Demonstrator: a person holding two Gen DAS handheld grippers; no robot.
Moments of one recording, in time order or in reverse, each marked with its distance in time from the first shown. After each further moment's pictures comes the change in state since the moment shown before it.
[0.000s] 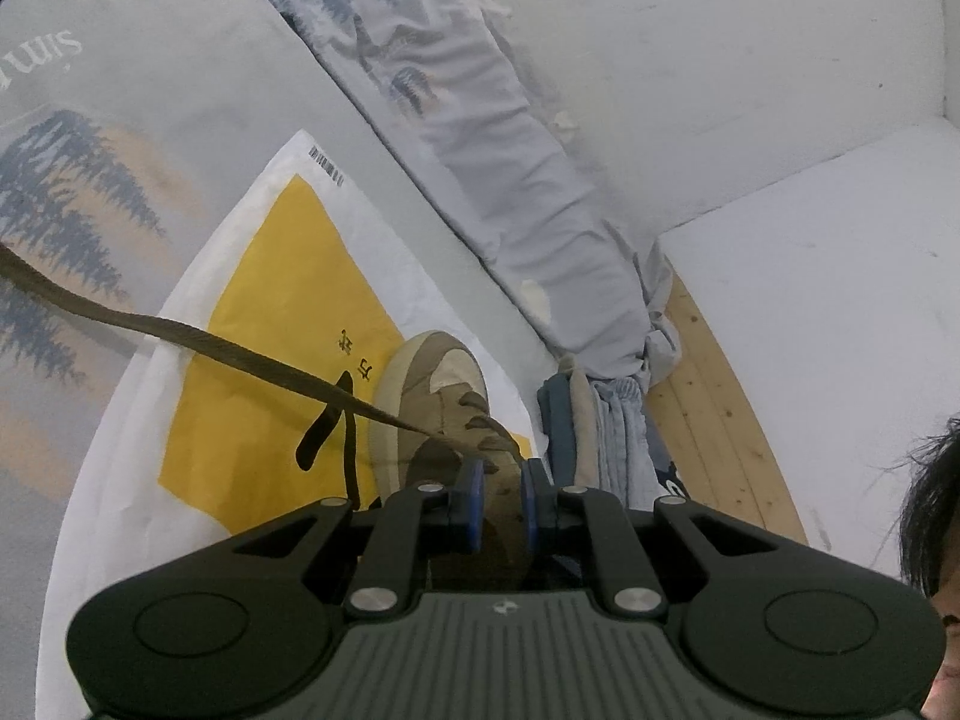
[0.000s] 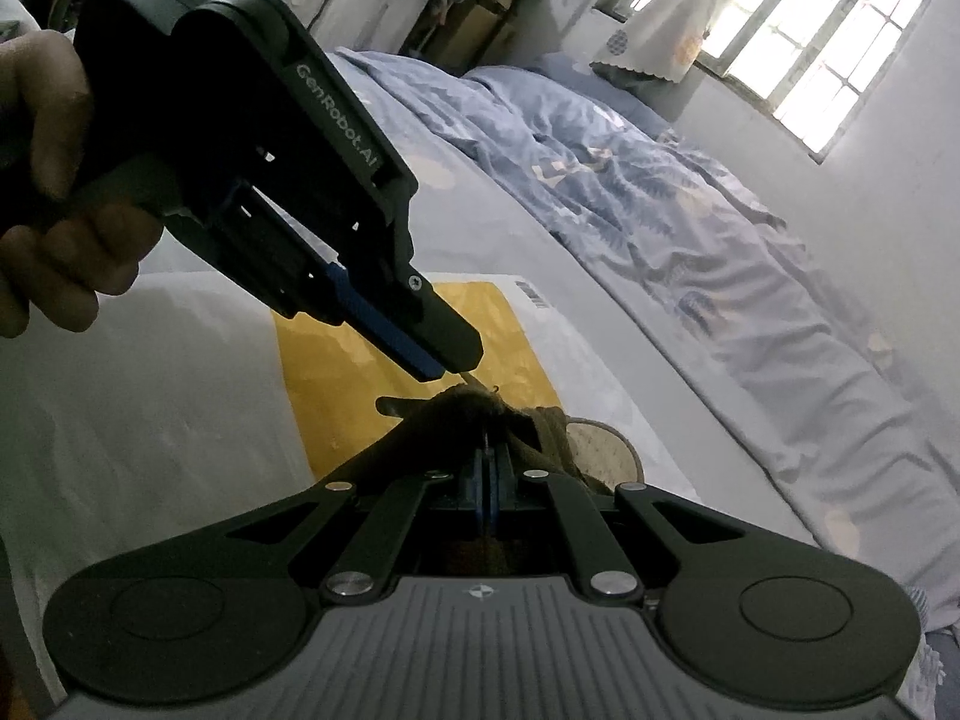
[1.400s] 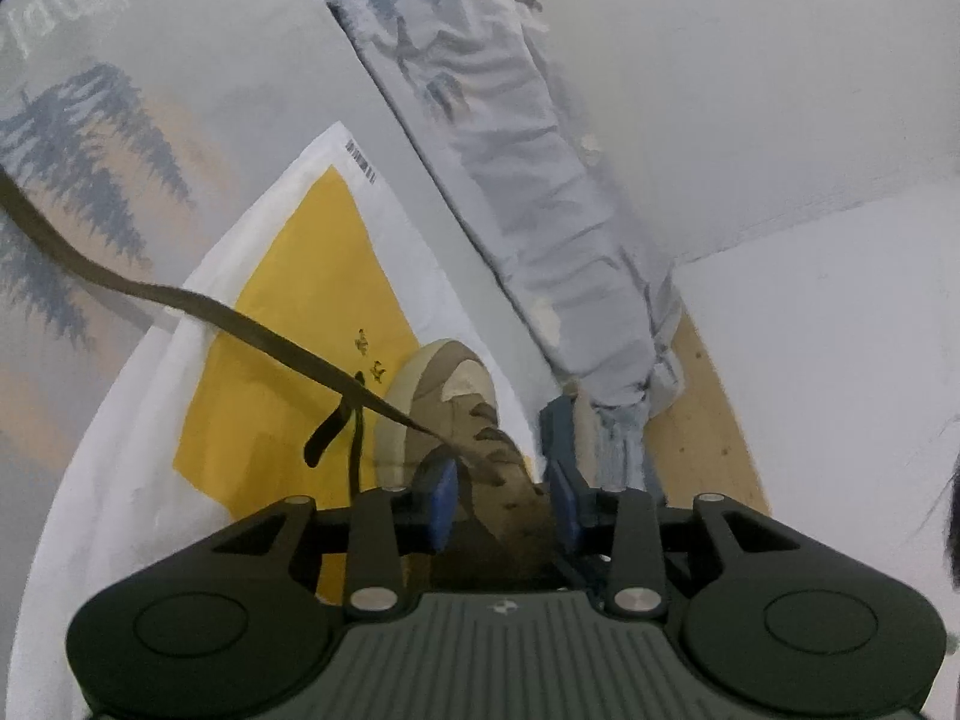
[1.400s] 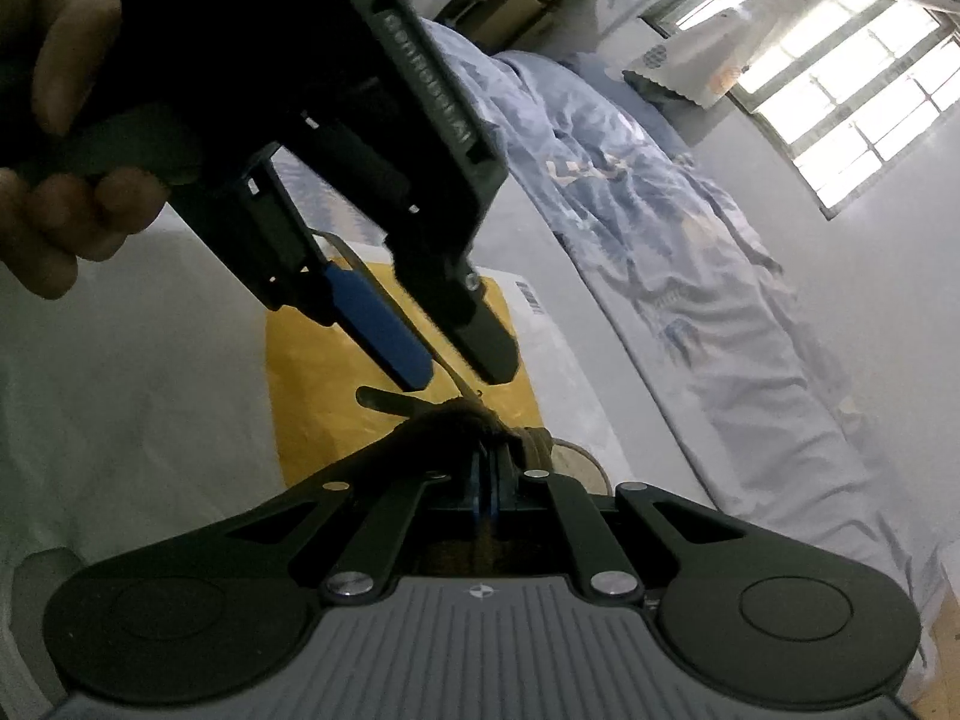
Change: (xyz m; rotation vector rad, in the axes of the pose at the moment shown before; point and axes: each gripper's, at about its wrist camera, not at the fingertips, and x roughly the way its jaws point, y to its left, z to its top) left arm 0.003 0.013 -0.001 -0.119 -0.046 -0.015; right arm 0.020 0.021 0.008 -0.193 0.045 -0.075
